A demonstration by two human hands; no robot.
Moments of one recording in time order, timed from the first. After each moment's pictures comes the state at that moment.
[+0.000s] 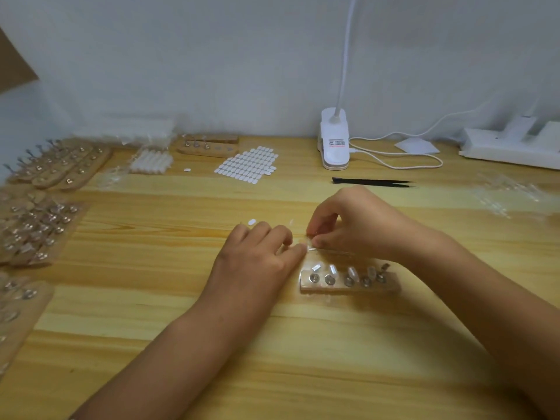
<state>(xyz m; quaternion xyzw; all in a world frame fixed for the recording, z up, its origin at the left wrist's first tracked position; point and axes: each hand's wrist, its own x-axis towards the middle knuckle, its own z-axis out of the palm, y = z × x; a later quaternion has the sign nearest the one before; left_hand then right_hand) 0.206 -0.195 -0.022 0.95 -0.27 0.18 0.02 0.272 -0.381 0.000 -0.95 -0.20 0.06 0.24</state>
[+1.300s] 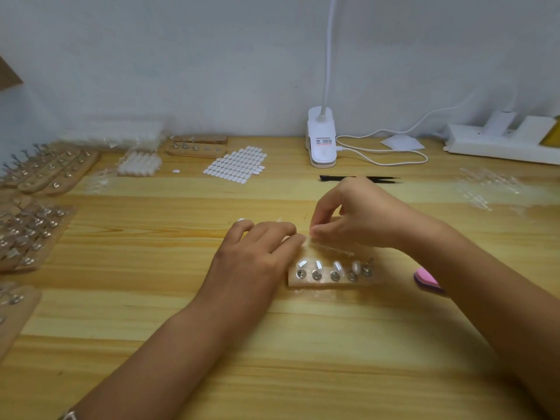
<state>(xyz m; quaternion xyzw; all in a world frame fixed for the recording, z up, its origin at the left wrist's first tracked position) 0.208 -0.202 -0.030 0.94 -0.29 0.18 0.05 0.269 -0.399 0.006 -0.94 -0.19 0.06 0.28</state>
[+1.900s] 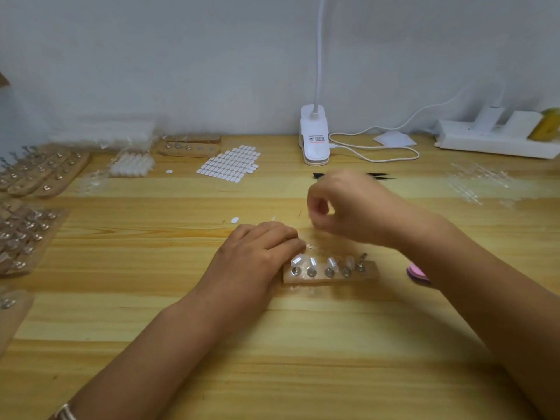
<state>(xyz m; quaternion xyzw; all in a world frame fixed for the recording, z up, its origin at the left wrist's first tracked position) 0.214 -0.201 -0.027 0.93 -0.34 0.10 0.11 0.266 -0.395 0.015 -0.96 -0.26 -0.04 0.12</state>
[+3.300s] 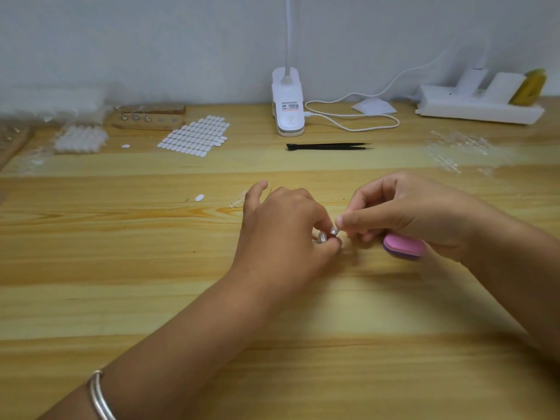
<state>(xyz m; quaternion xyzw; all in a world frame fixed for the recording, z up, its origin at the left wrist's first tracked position) 0.209 -0.281 -0.014 0.94 -0.21 0.08 0.27 0.213 -0.457 0.010 -0.81 0.00 0.19 0.56</state>
